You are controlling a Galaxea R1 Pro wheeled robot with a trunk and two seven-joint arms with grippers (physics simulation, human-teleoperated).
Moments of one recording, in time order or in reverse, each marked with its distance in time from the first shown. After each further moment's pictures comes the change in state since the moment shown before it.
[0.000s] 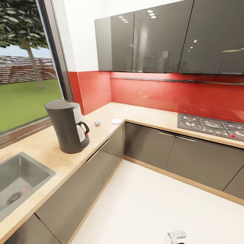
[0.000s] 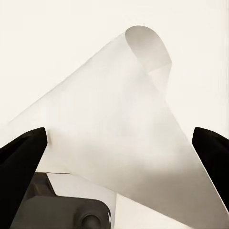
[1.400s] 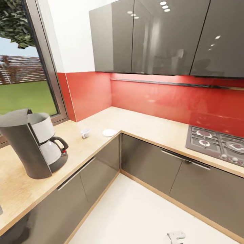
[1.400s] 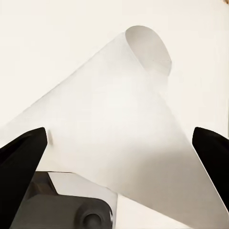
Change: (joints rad) left arm 0.000 0.000 0.000 -0.002 0.001 0.000 0.000; right arm 0.003 0.005 0.000 0.000 0.000 0.000 -0.002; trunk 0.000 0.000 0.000
